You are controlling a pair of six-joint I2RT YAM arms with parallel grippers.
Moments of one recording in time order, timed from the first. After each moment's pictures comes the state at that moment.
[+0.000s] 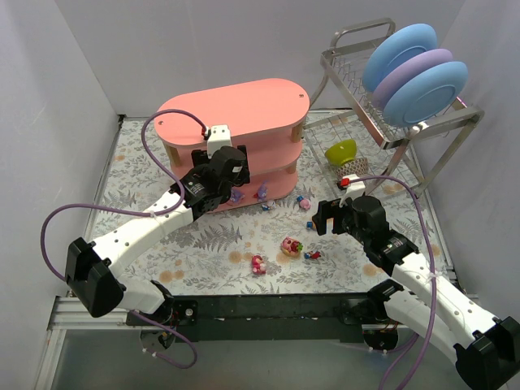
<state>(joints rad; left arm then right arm) -0.76 1.36 1.20 -0.45 -0.70 -0.49 0.56 0.76 0.49 -0.22 0.06 0.21</state>
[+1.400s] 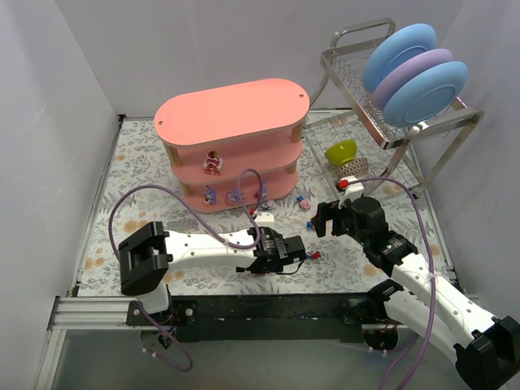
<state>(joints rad) -1.32 1.65 1.18 -1.02 -0.51 -1.32 0.56 0.76 0.47 -0.21 0.04 0.21</state>
